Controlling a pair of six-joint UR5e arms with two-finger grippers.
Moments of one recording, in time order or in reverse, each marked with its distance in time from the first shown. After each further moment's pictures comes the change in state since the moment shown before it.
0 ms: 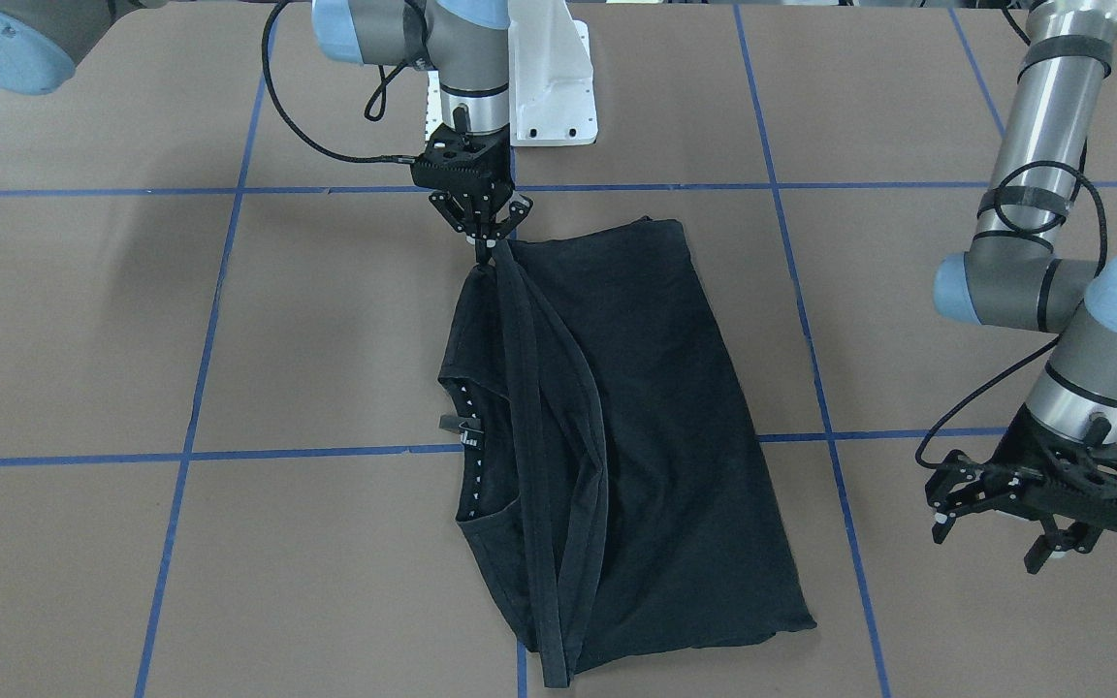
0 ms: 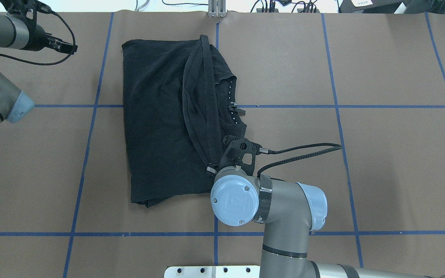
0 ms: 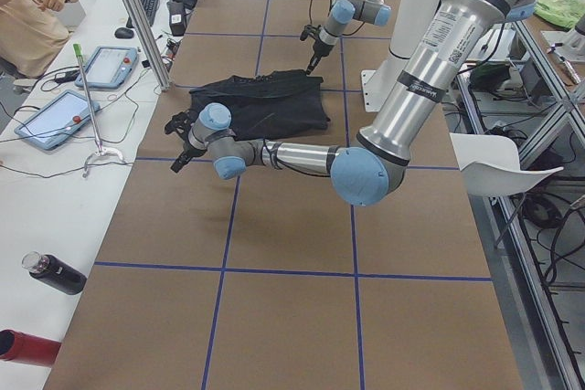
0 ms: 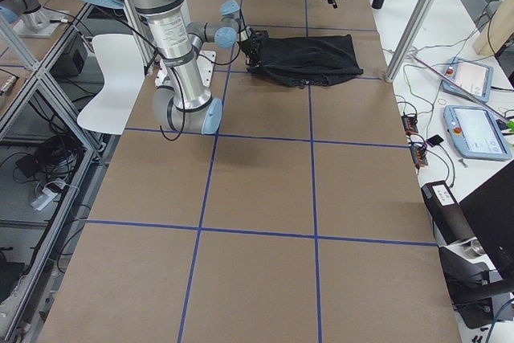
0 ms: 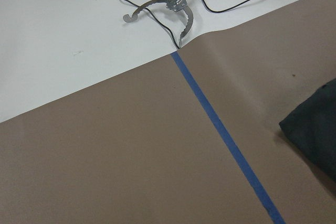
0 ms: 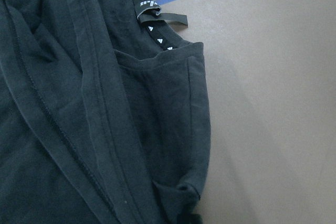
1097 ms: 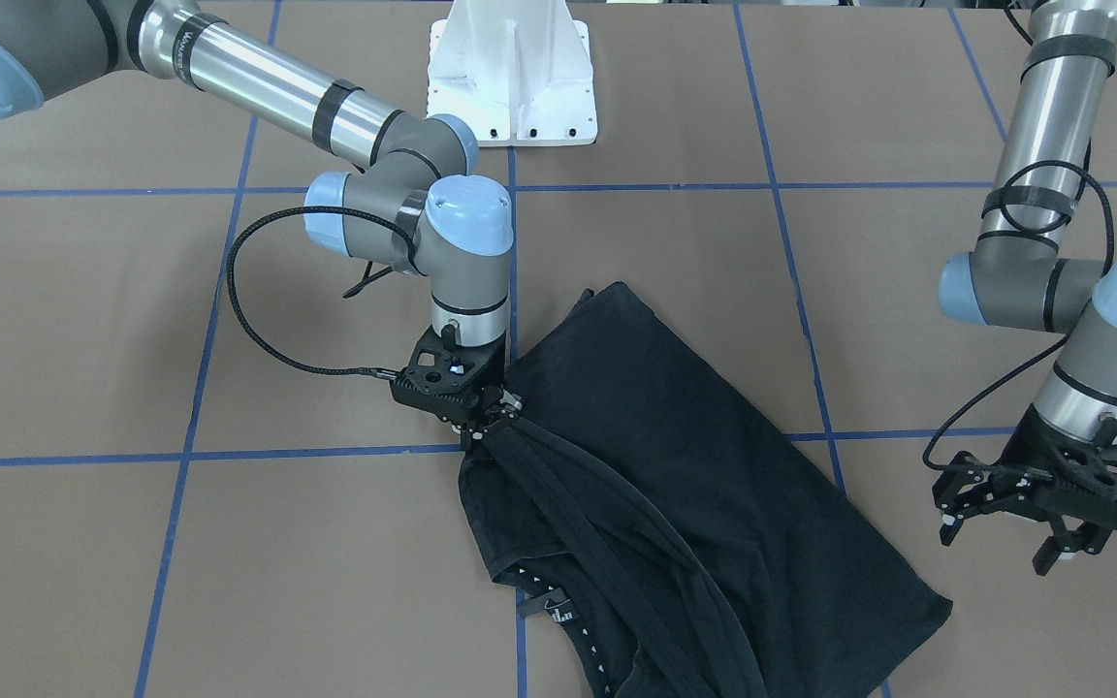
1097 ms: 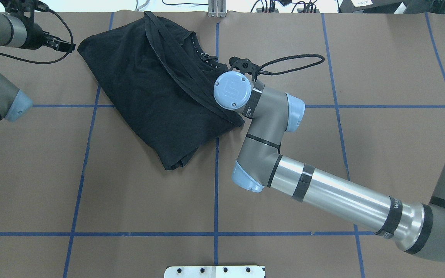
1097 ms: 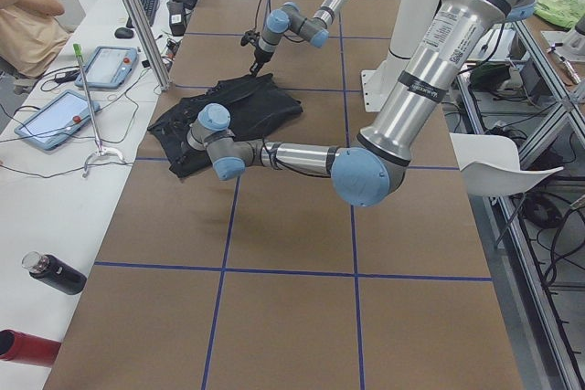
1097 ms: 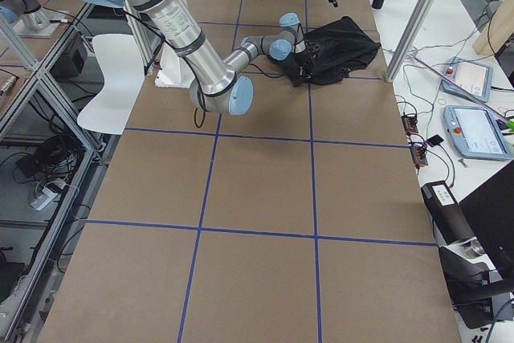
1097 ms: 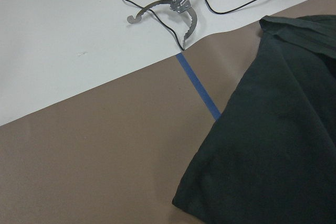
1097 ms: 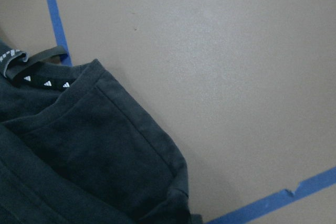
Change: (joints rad) left arm -0.008 0.002 0.000 0.002 0.000 0.002; right arm 0.333 0.211 -0.536 0.321 0.201 -0.167
